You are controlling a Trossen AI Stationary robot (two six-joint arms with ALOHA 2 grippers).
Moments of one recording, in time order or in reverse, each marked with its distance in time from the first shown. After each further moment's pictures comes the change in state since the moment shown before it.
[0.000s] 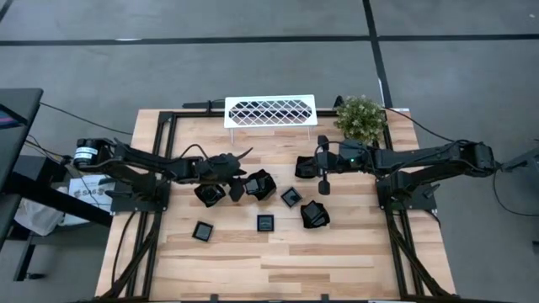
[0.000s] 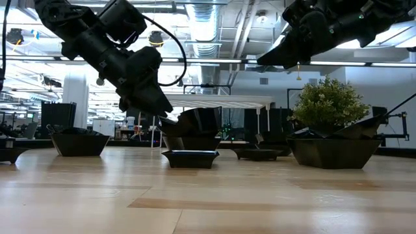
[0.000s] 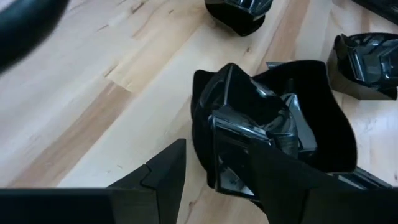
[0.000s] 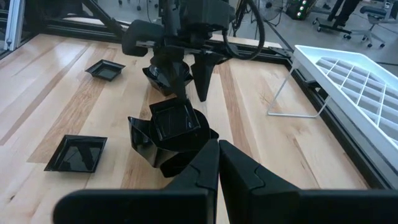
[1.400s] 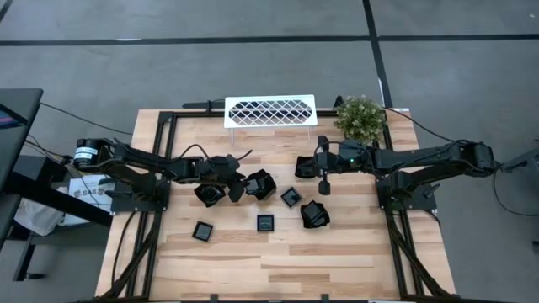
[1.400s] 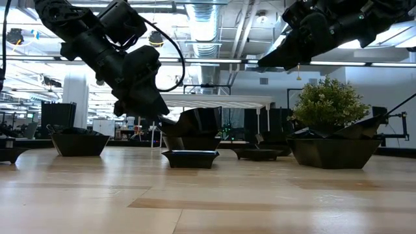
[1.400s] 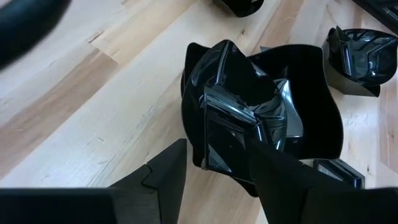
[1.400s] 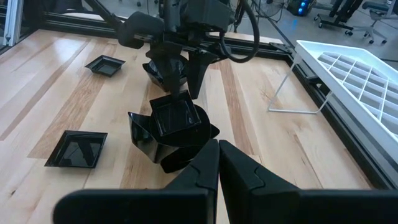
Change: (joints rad) left arm 0.002 0.000 0.000 -0.042 0.072 -0.107; right arm 0.000 0.000 0.000 -0.011 0.001 0.000
